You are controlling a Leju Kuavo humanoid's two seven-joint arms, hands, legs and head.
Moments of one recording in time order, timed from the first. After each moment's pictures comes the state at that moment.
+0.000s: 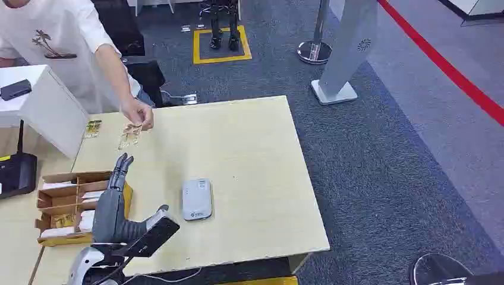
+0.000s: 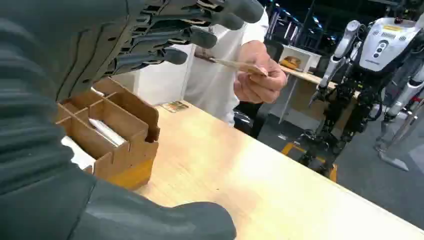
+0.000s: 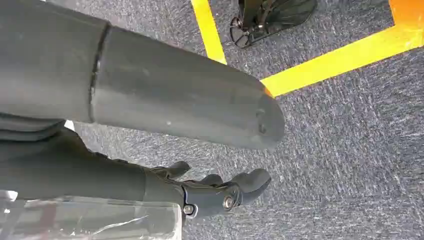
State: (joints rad) left arm 0.11 -0.12 -0.13 -1.89 -0.96 -0.06 -0.08; right arm -0.10 0.15 -1.24 -0.31 1.16 -0.12 -0.10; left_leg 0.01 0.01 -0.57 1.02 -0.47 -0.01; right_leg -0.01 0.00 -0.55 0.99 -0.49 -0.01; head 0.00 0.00
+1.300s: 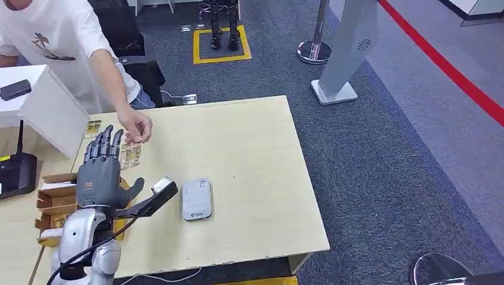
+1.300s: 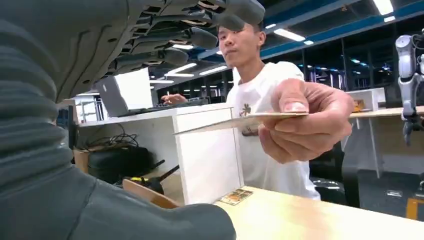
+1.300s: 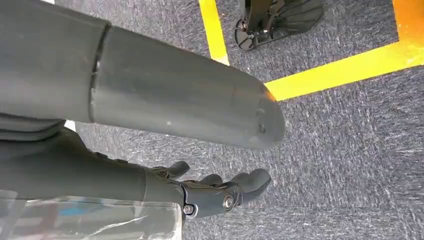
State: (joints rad) left arm -0.13 -0.07 -0.09 -1.74 -1.51 -0.09 0.08; right arm -0.11 0.16 -1.21 -0.30 1.20 -0.11 -0.10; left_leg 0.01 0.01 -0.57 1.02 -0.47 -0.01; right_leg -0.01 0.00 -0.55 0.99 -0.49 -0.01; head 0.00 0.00
